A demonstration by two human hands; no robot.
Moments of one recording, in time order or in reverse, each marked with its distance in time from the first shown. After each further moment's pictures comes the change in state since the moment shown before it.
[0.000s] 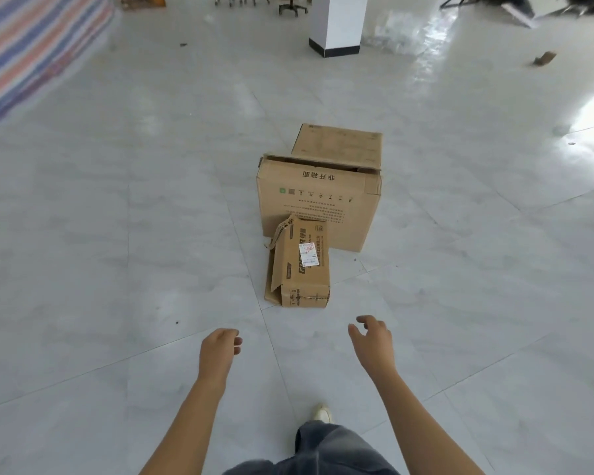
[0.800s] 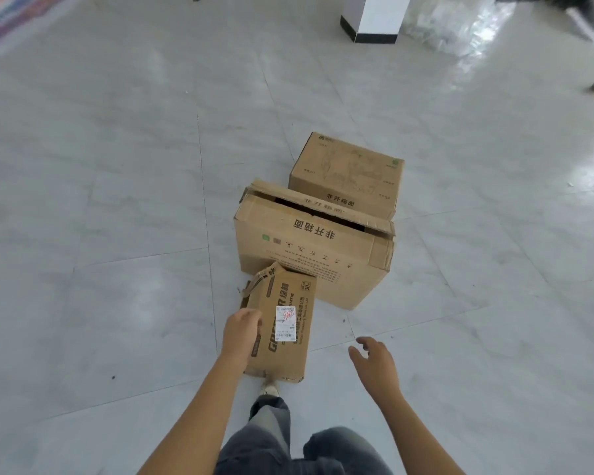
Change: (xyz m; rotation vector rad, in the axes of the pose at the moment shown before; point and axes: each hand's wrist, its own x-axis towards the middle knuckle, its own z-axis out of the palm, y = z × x) left_hand 0.253 0.253 0.234 0.003 -0.082 -0.034; right_hand 0.366 -0.130 -0.064 -0.213 -0.150 -0.038
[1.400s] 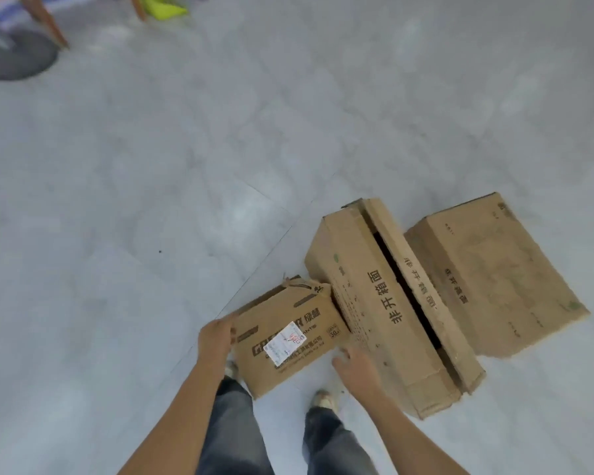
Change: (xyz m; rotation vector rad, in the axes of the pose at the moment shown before) left_hand 0.095 -0.006 0.070 -0.595 0.652 -0.498; right_hand 0.267 -0.090 -0.005 -0.603 -0.659 -0.418
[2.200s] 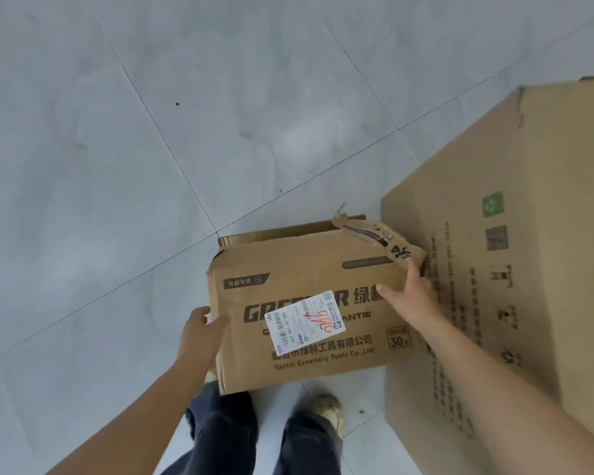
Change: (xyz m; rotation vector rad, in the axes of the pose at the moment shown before) left_hand 0.248 -0.224 0.119 -0.013 0.205 -0.259; right_hand 0.386 0.063 0.109 -0.333 -0.054 -0.097
